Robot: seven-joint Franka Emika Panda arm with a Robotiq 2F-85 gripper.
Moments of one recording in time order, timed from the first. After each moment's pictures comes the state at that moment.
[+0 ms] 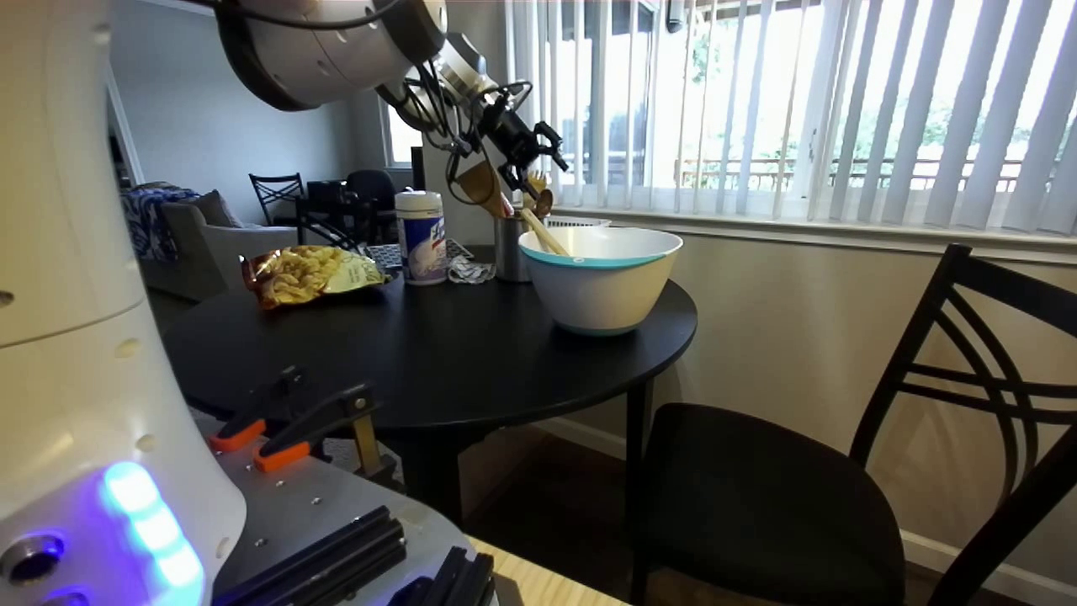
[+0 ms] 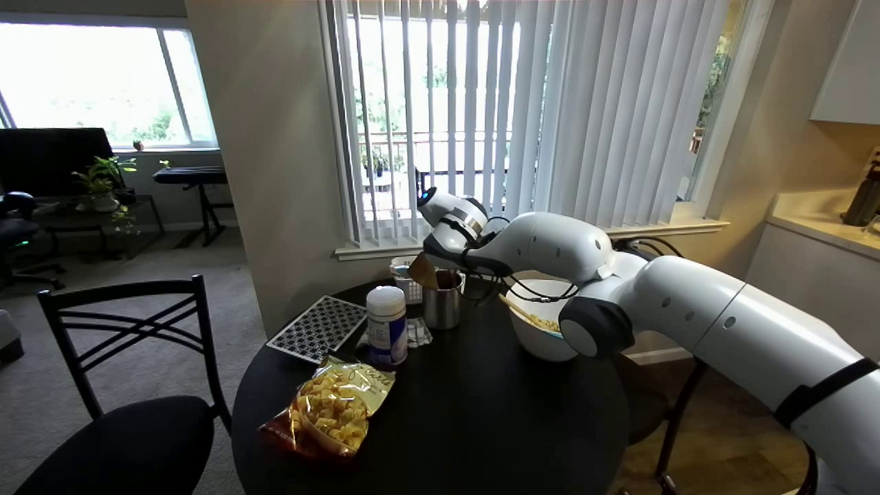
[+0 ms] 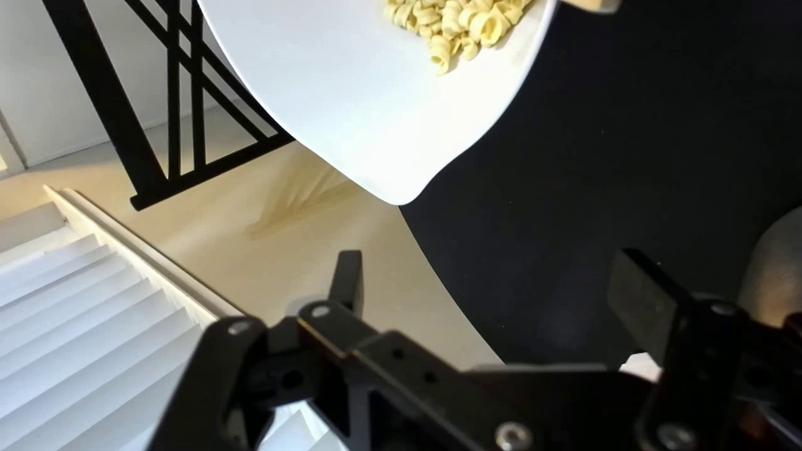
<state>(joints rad) 0.41 1.35 -0.31 -0.35 -0.44 1.63 0.45</state>
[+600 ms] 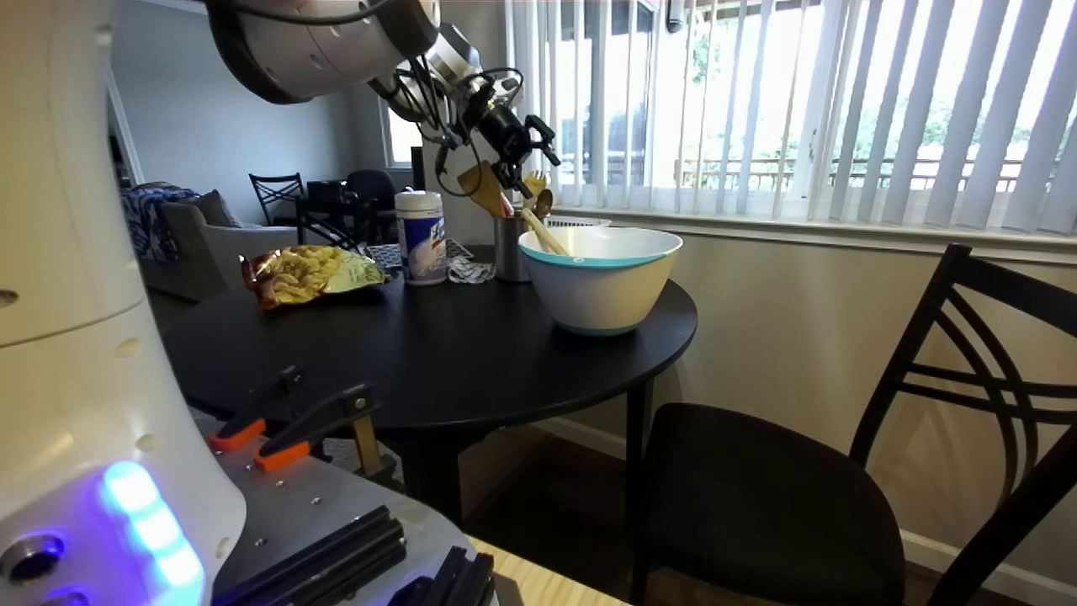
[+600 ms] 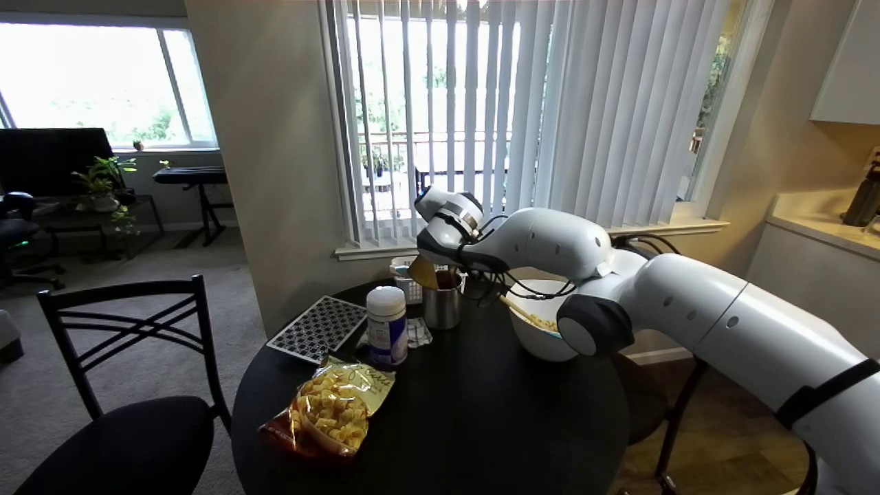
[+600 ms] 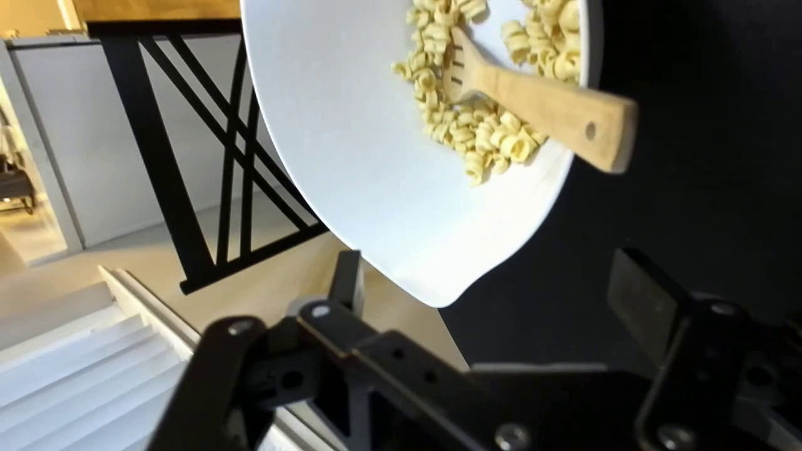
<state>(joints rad) 0.43 1.32 -0.30 -0.35 -0.43 1.40 0.46</state>
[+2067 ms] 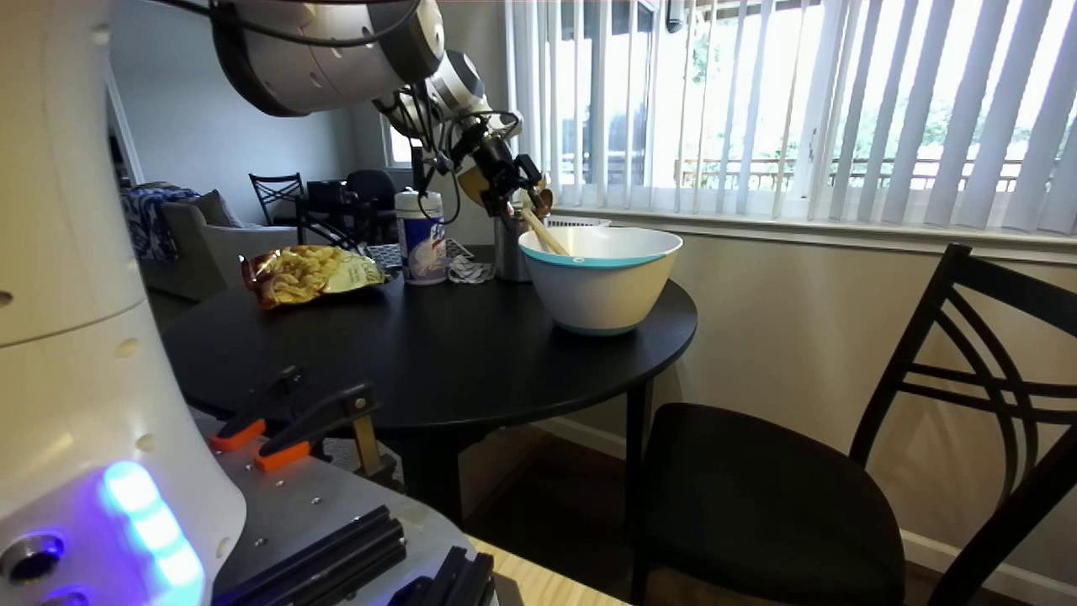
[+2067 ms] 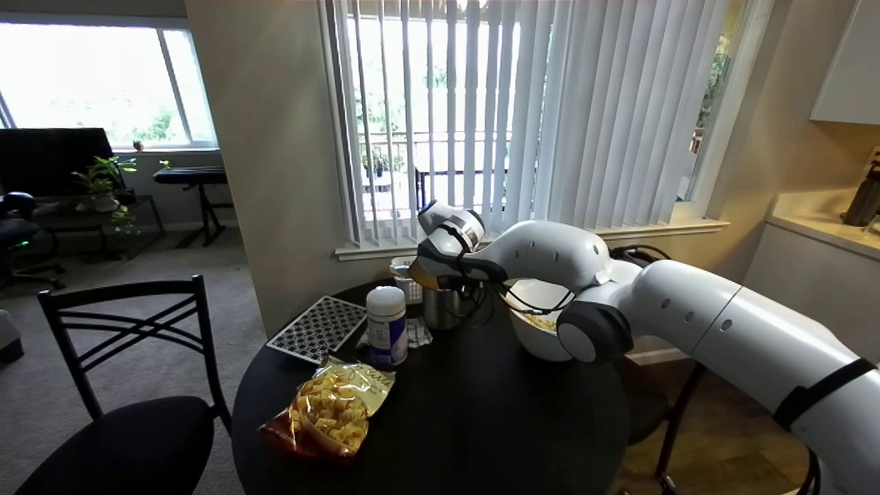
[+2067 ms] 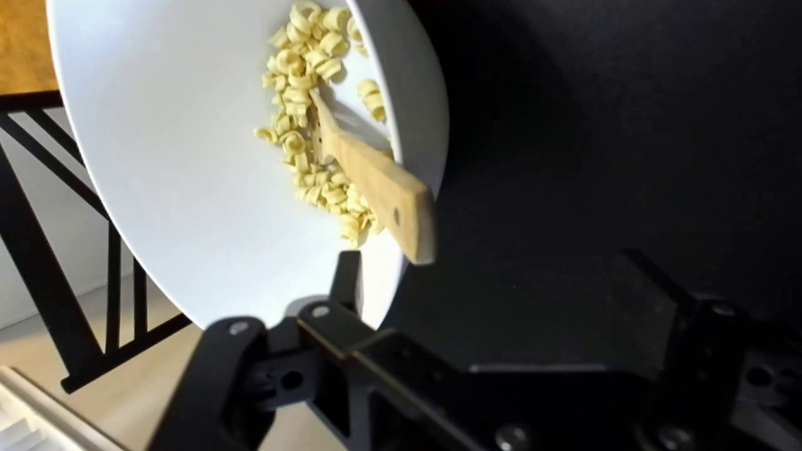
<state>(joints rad) 0.41 1.38 -0.22 -0.35 -0.32 1.48 0.58</state>
